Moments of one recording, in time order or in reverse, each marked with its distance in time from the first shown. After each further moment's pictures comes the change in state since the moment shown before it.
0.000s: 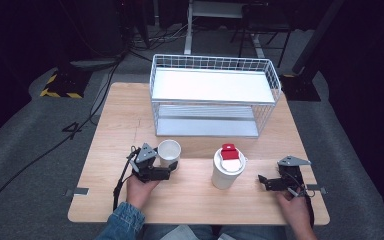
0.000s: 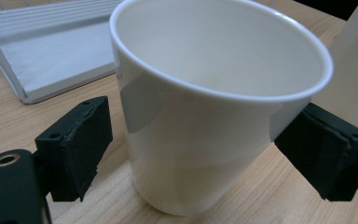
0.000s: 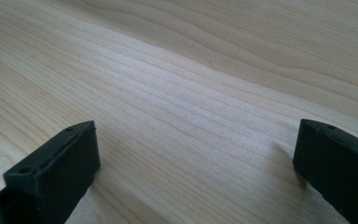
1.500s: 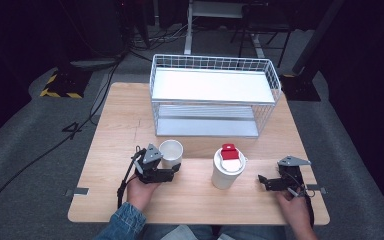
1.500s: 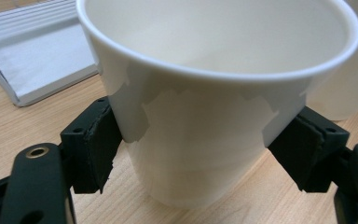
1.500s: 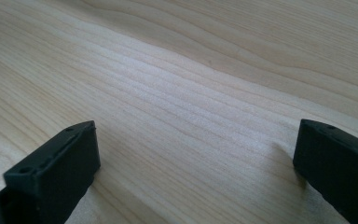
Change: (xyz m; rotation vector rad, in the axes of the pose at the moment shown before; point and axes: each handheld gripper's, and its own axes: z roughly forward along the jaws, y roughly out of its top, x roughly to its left) left arm -0.024 0.018 -0.010 0.076 0.025 0.048; right arm 0.000 0.000 0.000 0.000 -0.002 0.001
